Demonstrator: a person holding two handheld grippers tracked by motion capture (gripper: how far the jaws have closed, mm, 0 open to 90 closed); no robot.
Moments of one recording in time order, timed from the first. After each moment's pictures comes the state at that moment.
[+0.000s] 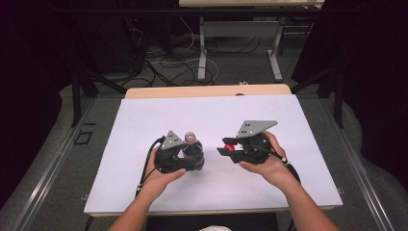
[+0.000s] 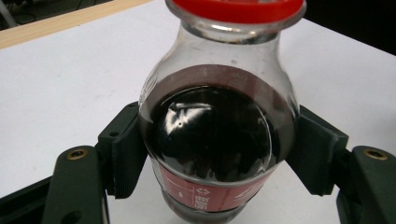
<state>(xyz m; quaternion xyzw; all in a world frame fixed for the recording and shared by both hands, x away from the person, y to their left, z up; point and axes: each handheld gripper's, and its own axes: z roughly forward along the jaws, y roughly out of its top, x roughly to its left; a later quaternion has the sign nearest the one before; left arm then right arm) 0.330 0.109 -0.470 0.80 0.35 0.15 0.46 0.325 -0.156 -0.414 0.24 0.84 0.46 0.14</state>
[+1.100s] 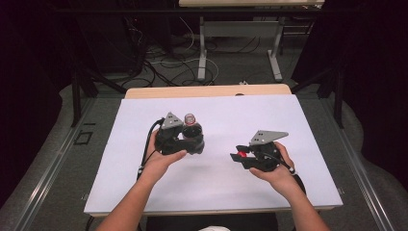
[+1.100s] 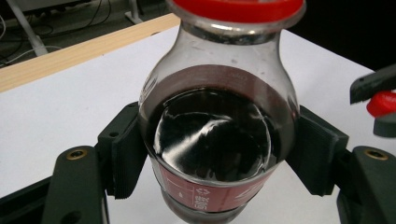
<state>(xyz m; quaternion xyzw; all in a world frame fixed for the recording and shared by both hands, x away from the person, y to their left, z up) 0.366 0.101 -0.434 0.80 0.36 0.16 0.46 0.324 -0.189 -0.458 0.31 0.82 0.45 0.14</state>
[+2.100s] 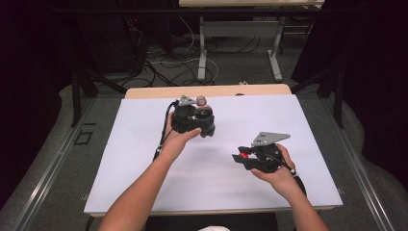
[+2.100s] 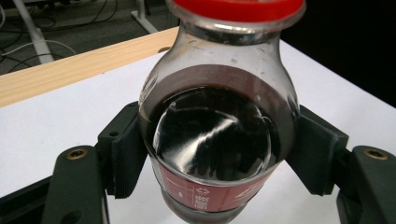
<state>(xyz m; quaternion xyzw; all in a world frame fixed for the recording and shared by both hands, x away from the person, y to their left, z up) 0.436 0.067 -0.443 0.78 0.40 0.15 0.46 0.324 -0.195 -0.466 0.32 0.82 0.45 0.14</state>
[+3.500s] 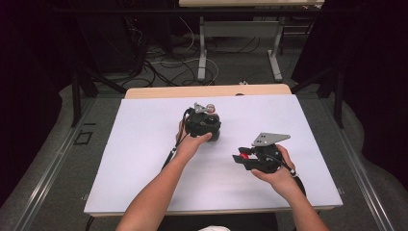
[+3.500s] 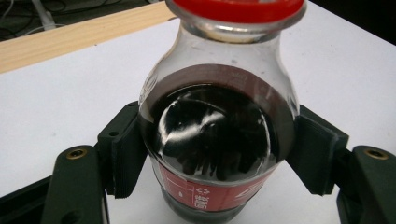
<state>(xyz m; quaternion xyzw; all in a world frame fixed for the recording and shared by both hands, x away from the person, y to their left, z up) 0.459 0.033 -0.503 0.79 0.41 0.16 0.43 0.325 -0.196 -0.471 0.33 0.82 0.46 0.13</state>
